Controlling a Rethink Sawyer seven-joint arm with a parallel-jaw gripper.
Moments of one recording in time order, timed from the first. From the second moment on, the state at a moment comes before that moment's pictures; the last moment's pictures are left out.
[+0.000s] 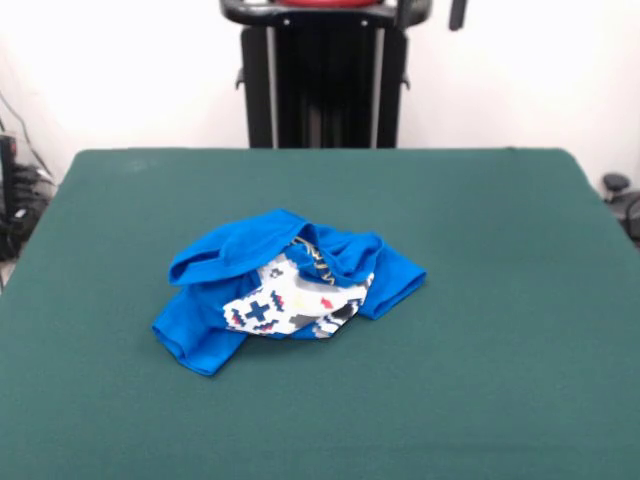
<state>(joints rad) -0.07 -1.17 -0.03 2.12 -0.05 0.49 1.57</state>
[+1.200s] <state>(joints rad) -0.31 -0.94 0.01 1.93 -0.13 0.44 1.57</state>
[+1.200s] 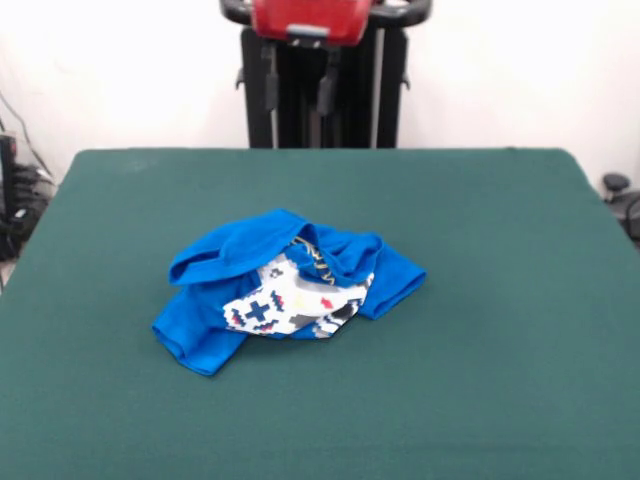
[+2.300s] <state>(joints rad) -0.56 -0.74 0.19 1.68 -0.21 0.60 1.57</state>
